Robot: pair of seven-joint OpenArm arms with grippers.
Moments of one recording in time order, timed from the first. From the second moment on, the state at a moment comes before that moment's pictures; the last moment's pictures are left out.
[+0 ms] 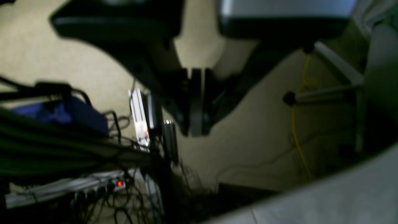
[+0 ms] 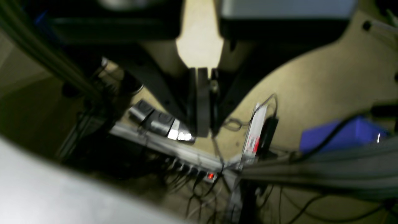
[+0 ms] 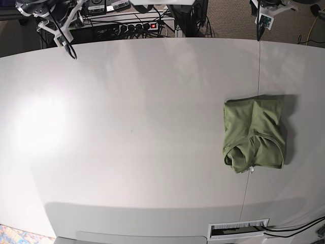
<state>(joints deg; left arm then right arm) 69.0 -25.7 -2.0 131.2 -12.0 3.8 38.3 -52.5 15.2 34.0 124.0 34.0 39.8 -63.2</state>
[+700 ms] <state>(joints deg) 50.5 -16.4 -2.0 80.7 -23.7 -16.8 26.1 -44.1 15.2 16.6 78.0 13.5 39.5 -38.5</state>
